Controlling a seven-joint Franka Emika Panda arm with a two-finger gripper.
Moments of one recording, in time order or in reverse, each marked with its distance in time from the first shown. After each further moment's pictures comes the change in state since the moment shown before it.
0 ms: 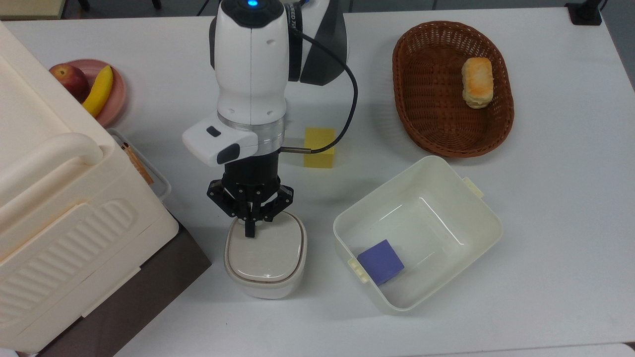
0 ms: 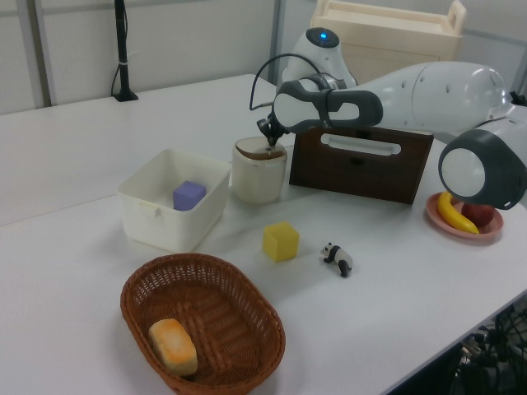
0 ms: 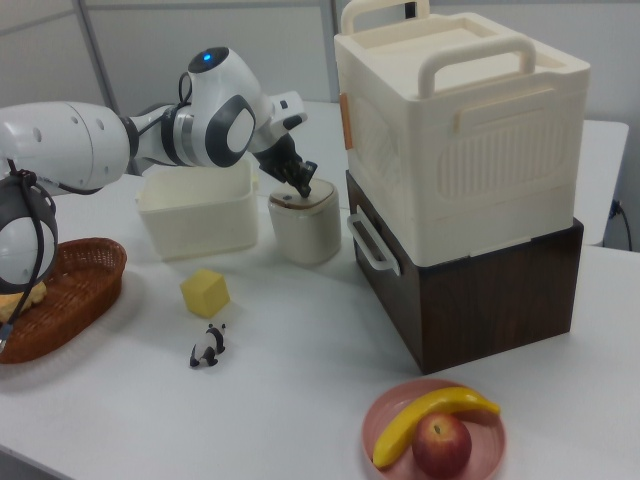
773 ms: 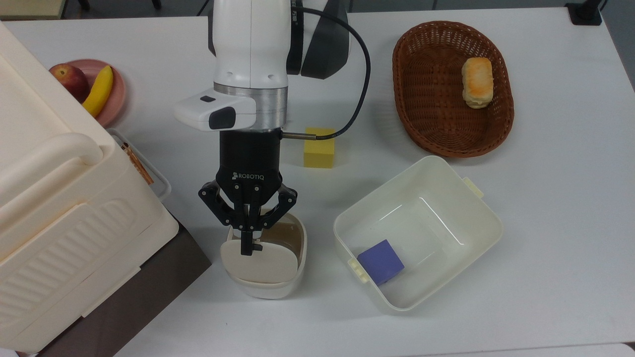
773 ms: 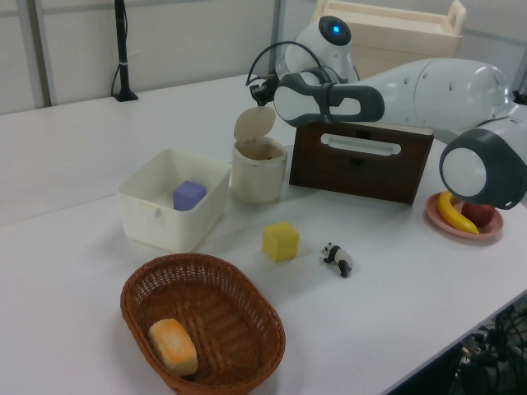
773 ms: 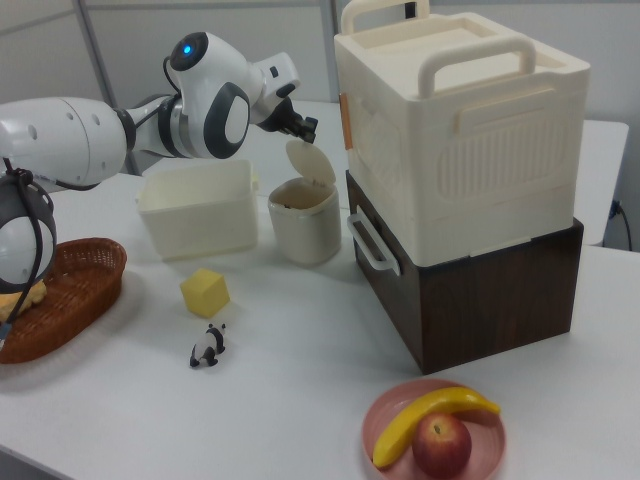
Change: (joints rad) arm 0.001 -0.005 -0.001 0.032 0.000 0.288 0.046
